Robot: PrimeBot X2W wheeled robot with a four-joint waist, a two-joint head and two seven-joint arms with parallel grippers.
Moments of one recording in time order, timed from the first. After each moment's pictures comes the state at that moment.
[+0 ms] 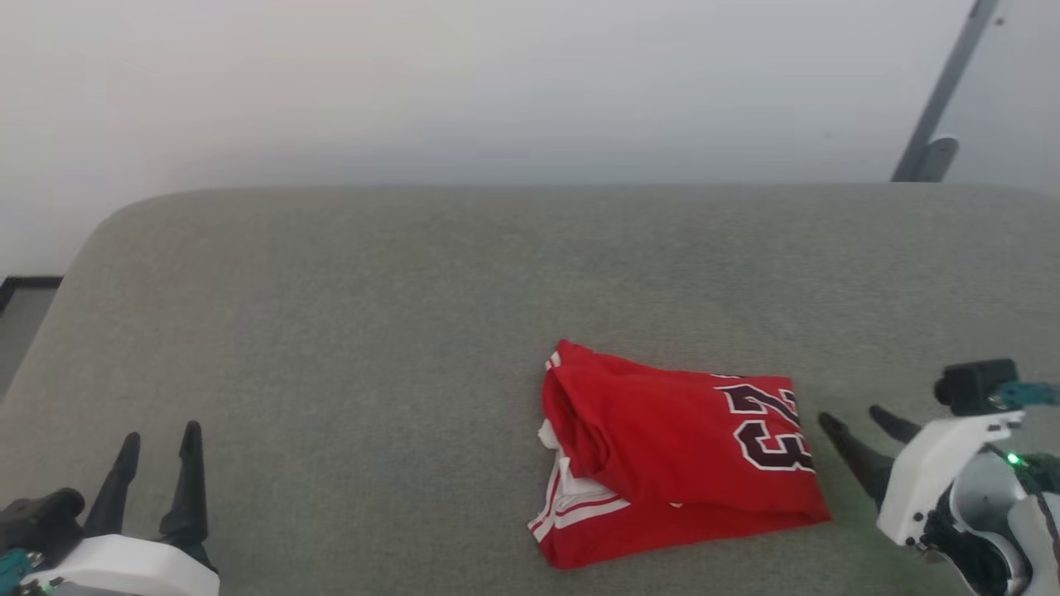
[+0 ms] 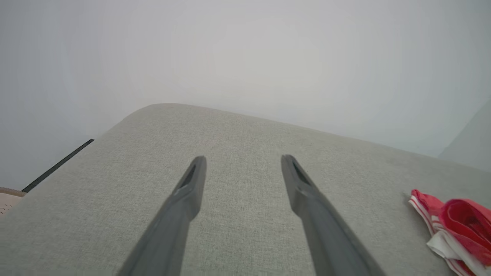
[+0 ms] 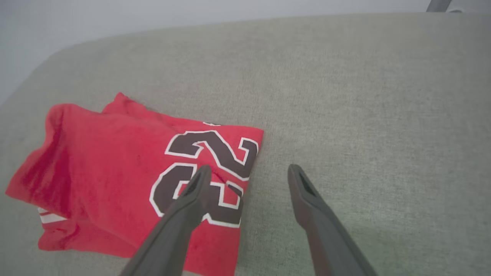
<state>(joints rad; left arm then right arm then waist) -0.02 0.32 0.09 0.34 -0.53 -0.13 -0.26 -0.25 -0.48 0.33 0.40 0.78 0.13 0.20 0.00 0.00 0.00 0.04</state>
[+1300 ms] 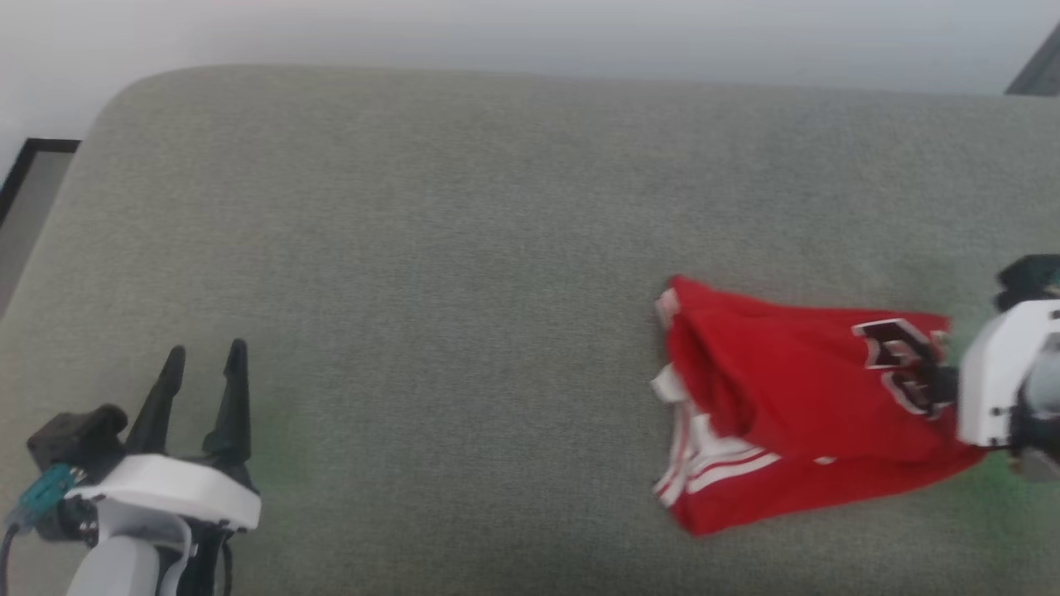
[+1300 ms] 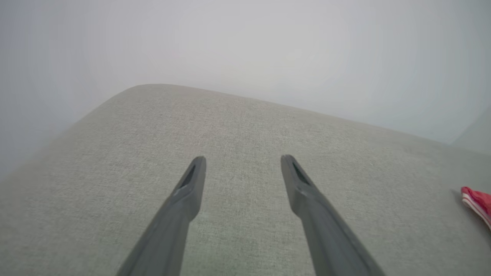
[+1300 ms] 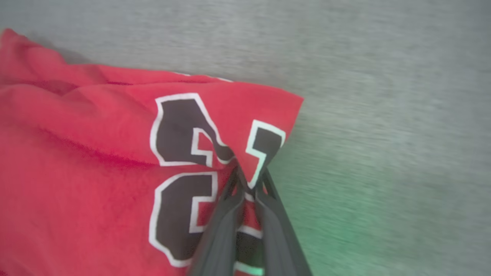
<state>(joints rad) -0.17 0.30 0.01 0.35 -0.53 -0.13 -0.26 -0.50 -0.56 0.30 0.56 0.81 0.13 0.62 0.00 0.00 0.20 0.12</state>
